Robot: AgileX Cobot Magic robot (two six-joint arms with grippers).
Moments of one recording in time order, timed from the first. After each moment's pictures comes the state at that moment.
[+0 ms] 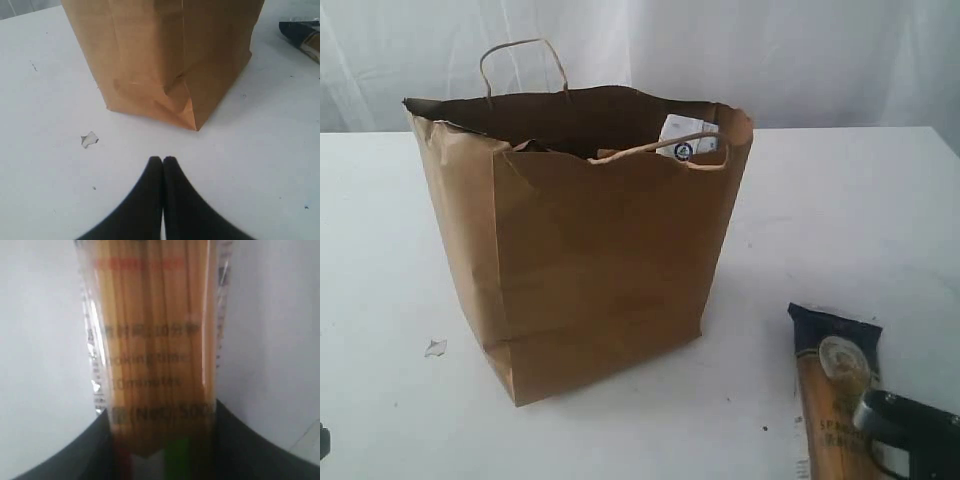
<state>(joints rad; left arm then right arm) -0.57 0.05 0.02 -0.18 0.35 0.20 0.89 1.16 -0.24 -0.19 0.45 1.30</state>
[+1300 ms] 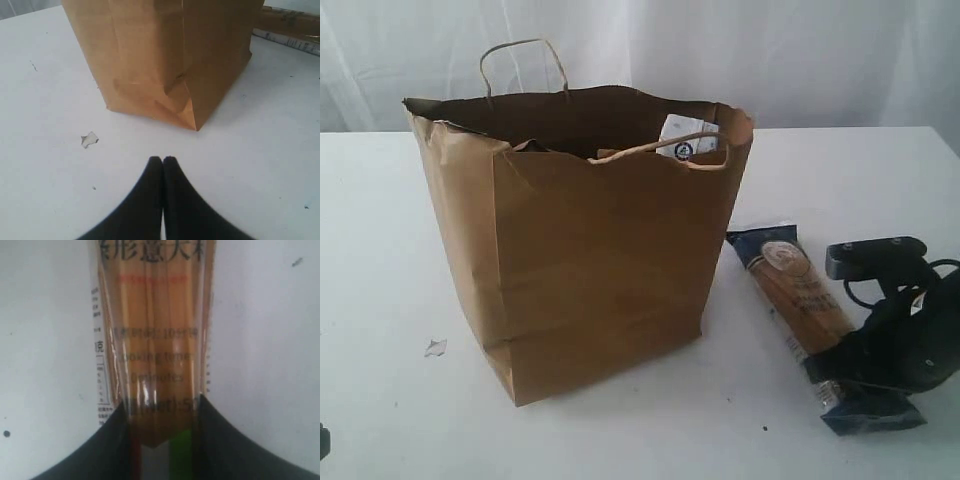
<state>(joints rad) -0.57 0.05 0.02 -0.18 0.35 0.20 0.19 1.51 -0.59 0.15 0.40 -0.15</state>
